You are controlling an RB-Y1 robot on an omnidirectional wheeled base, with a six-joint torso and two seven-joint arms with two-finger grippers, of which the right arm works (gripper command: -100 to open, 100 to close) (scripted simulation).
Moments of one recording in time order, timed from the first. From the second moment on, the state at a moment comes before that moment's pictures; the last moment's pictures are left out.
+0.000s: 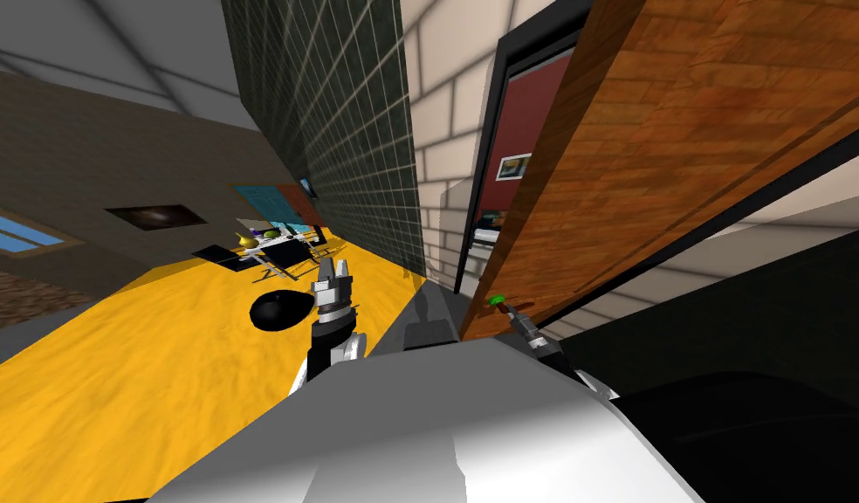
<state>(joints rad) 0.32 -0.67 0.26 -0.81 -0.31 -1.14 -0.33</state>
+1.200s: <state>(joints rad) 0.30 -0.69 0.30 -0.74 -0.31 -1.21 -0.36</state>
